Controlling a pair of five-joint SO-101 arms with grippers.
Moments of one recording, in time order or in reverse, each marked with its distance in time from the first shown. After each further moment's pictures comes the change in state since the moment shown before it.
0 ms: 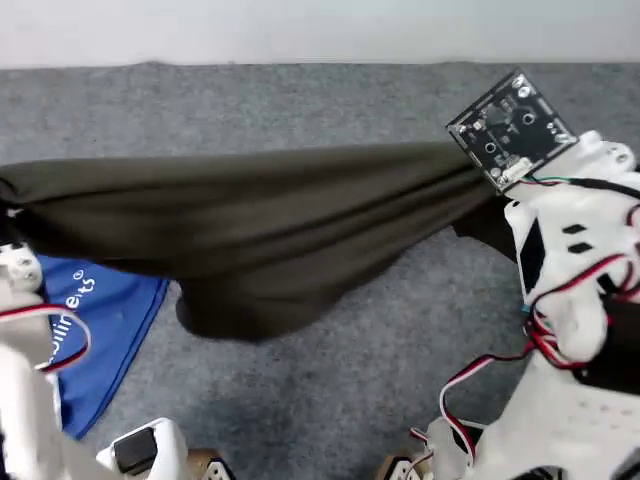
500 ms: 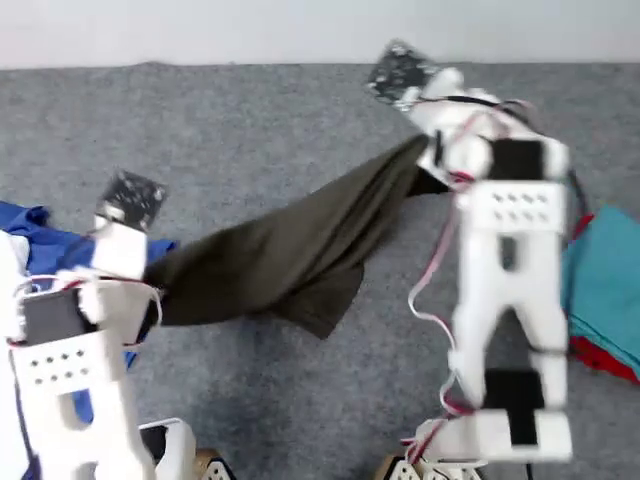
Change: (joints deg) left arm 13.0 0.6 53.4 -4.4 -11.2; right arm -12.9 30.5 13.5 -25.1 4.1
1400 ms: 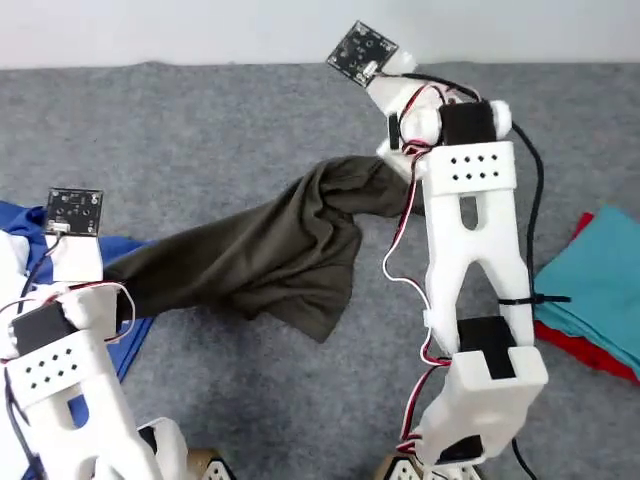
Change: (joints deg) left arm -13.4 0.1 11.2 -19.6 5.2; right arm -6.2 14.3 -21.5 20.9 -13.4
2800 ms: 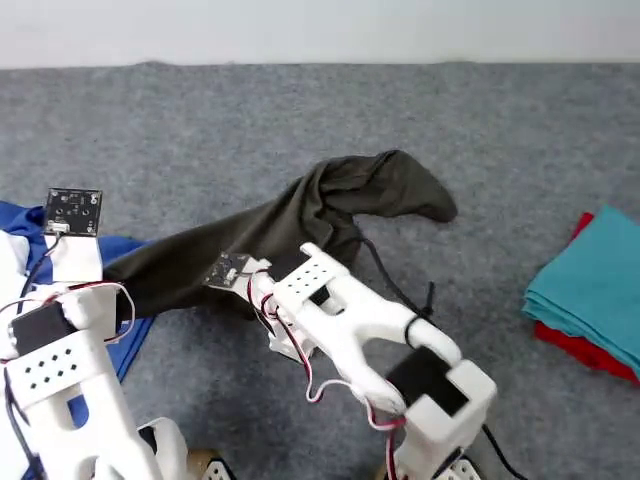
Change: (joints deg) left arm -0.2 0.0 0.0 -0.1 0.0; right arm -33.7 -1.0 56.4 -18.5 -19.6
